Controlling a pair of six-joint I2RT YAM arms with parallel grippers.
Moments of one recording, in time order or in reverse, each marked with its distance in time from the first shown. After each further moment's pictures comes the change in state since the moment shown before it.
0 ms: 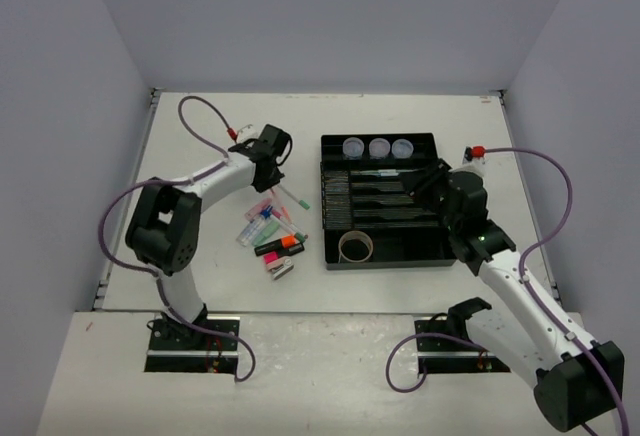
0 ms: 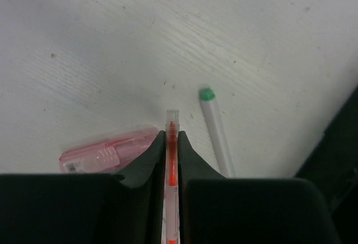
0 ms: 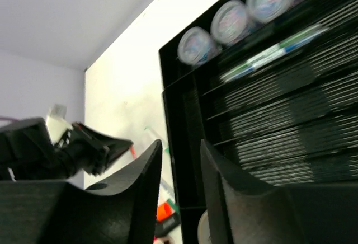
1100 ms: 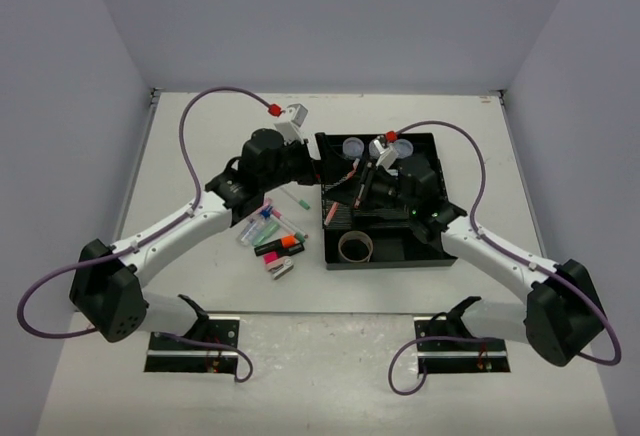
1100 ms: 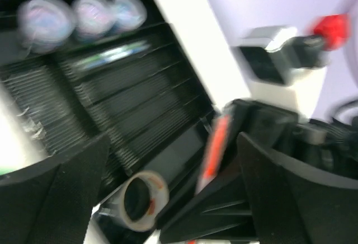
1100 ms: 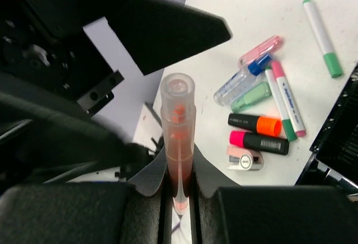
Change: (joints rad) left arm -0.224 -0.448 -0.211 0.628 0.641 0.284; right arm 0.248 0.374 0.121 0.327 -0.571 0.033
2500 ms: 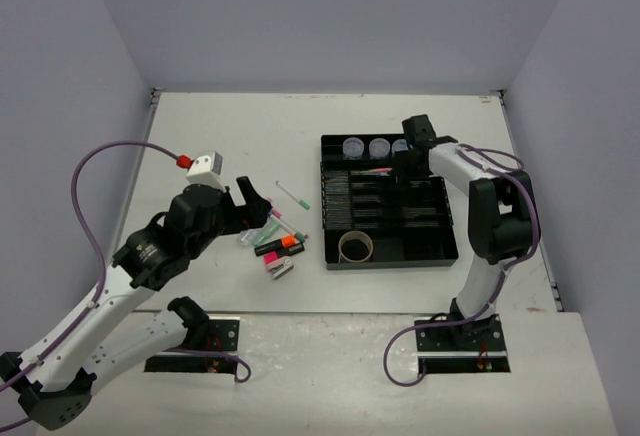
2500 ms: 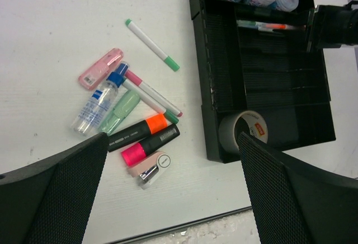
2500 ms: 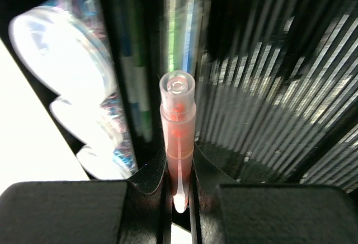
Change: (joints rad) left arm -0.013 -0.628 -0.135 -0.775 -0.542 -0.013; right arm -0.366 0.619 0.522 -0.770 0.566 0.761
